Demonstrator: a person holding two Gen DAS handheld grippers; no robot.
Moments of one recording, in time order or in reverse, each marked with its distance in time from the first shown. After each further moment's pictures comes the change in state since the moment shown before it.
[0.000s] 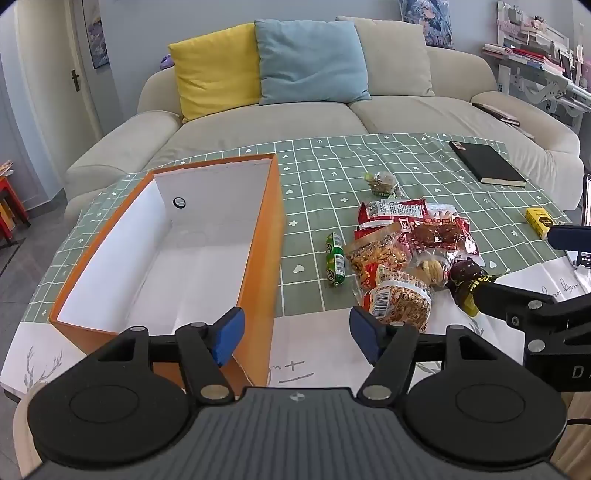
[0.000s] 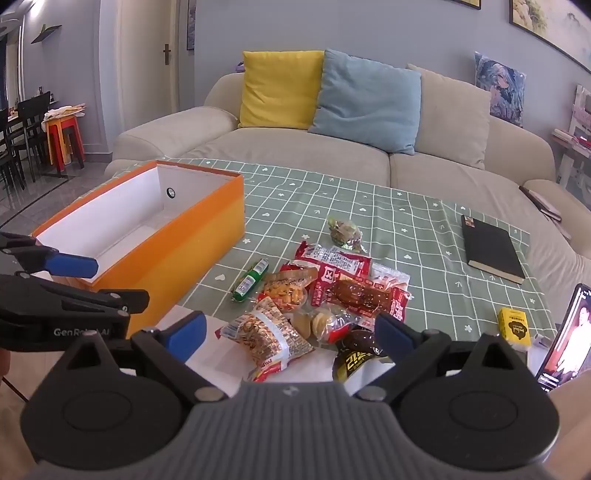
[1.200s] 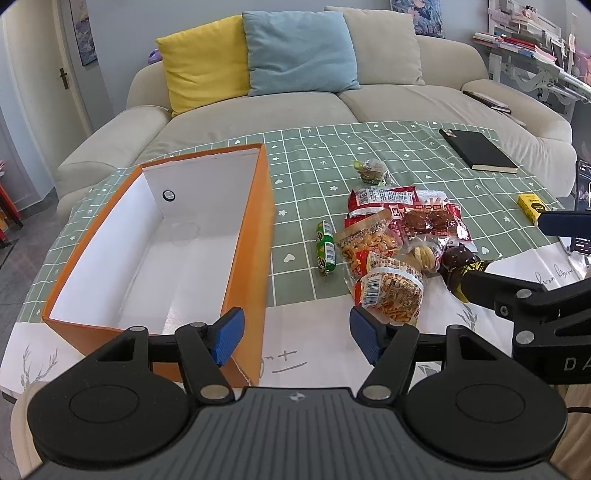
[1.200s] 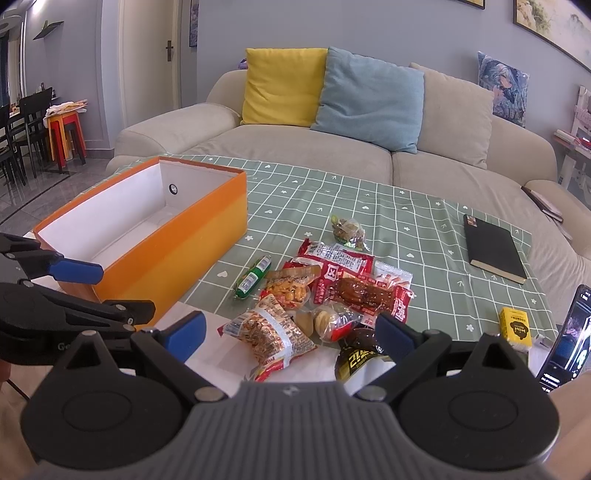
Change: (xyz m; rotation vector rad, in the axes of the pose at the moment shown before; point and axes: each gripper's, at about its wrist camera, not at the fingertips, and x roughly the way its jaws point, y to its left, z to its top) left arm 0.006 -0.006 -0.005 0.028 0.035 -0.015; right arm -0.003 0.001 0.000 -0.007 0.008 0.001
